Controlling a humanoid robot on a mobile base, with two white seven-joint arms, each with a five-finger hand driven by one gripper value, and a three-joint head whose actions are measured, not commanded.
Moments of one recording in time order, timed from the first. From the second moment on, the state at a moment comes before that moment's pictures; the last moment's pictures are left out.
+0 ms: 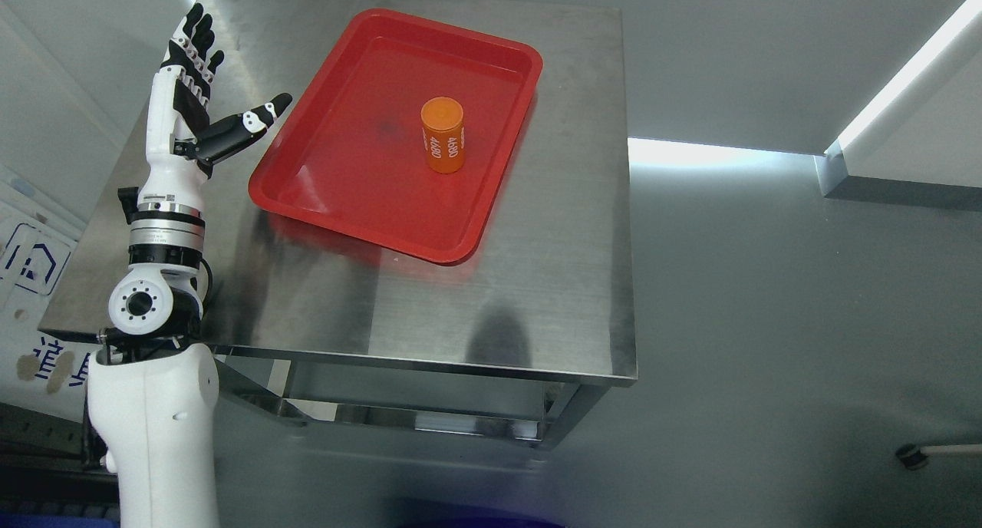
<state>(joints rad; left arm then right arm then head) -0.27 0.01 0.24 -1.62 0.00 -0.06 -0.18 0.00 0.00 0.00 0.00 0.00 0.04 0.03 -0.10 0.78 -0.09</state>
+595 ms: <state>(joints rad) -0.23 0.00 0.26 -1.63 0.00 -0.04 -0.18 0.00 0.00 0.00 0.00 0.00 0.04 0.03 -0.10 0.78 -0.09</state>
